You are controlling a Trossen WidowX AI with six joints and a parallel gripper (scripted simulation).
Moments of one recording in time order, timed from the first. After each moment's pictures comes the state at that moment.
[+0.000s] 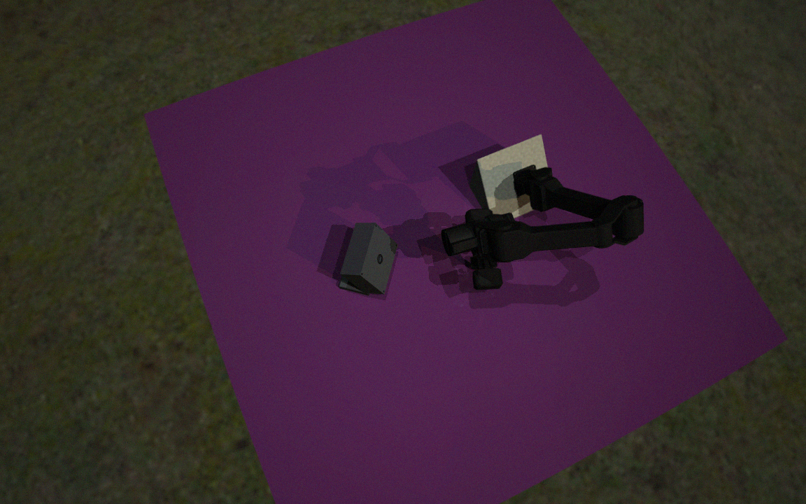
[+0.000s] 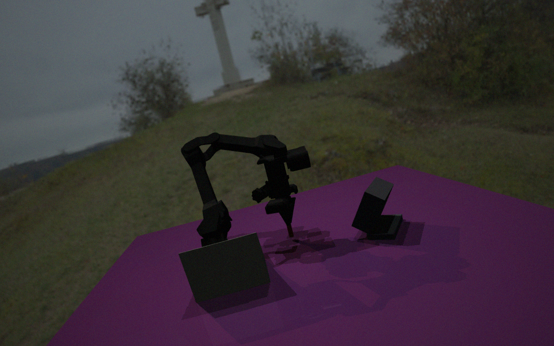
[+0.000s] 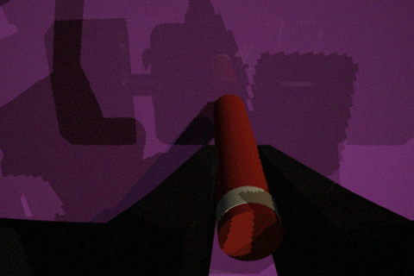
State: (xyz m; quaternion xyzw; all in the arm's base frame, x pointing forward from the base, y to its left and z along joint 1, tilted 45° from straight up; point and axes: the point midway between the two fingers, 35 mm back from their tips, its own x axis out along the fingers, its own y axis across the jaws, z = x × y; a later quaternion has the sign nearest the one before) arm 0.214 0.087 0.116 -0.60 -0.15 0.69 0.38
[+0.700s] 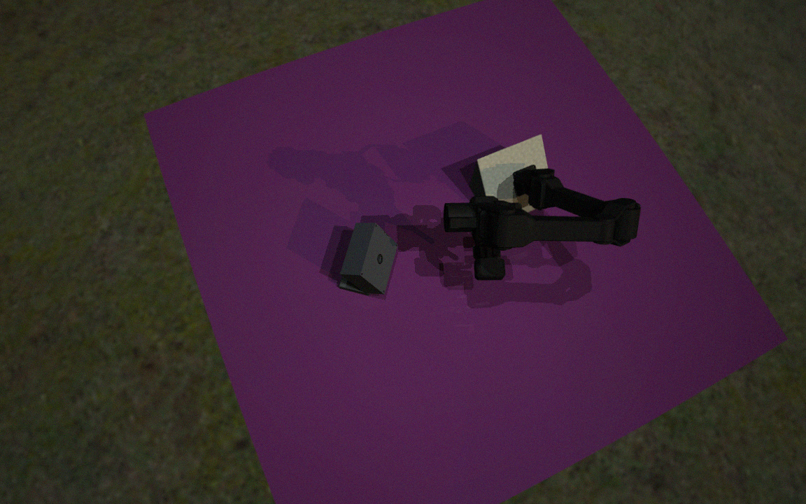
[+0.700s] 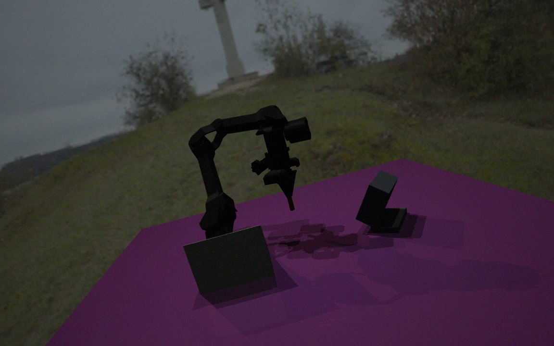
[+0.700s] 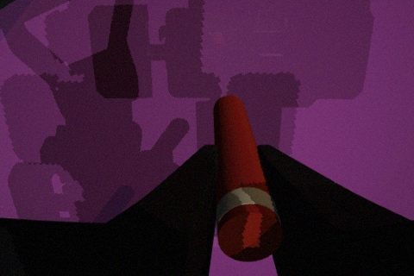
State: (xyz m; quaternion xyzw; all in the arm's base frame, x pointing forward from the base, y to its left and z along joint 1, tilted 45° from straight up) arm 0.218 0.041 0.160 -0.59 -0.13 0.69 0.39
